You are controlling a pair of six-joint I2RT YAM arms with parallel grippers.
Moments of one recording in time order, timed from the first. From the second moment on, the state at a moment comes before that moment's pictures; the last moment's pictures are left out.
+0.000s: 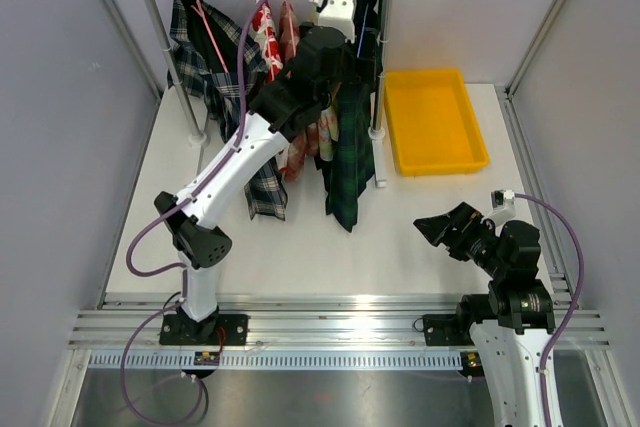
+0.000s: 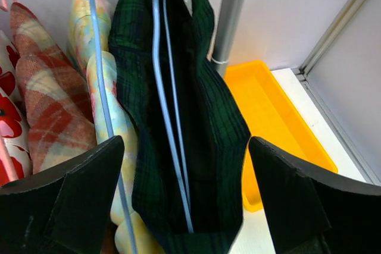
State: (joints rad) left arm -0.78 1.92 2.30 -0.52 -0.45 -0.19; right arm 0.01 0.27 0.54 -0.65 -0.47 0.73
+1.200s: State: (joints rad) left arm -0.71 2.08 2.38 -0.49 -0.37 -0.24; right arm 0.01 0.27 0.49 -0.64 -0.46 0.73
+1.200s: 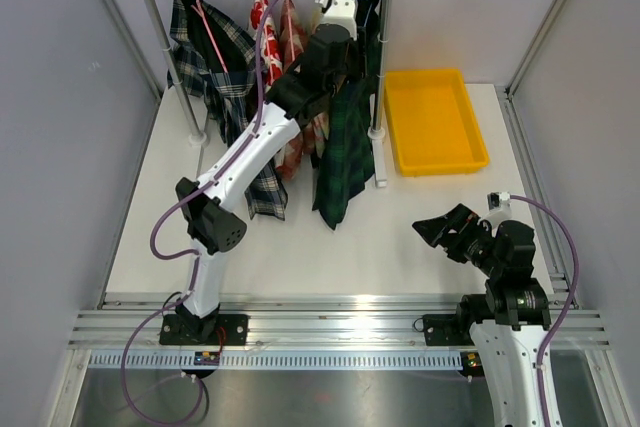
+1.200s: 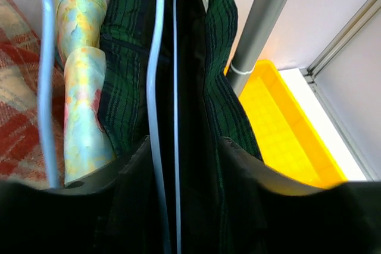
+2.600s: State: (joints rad) left arm -0.74 1.87 2.37 -0.42 -0.48 -0.32; right arm 0.76 1.22 1.60 -0.64 -0.10 0.55
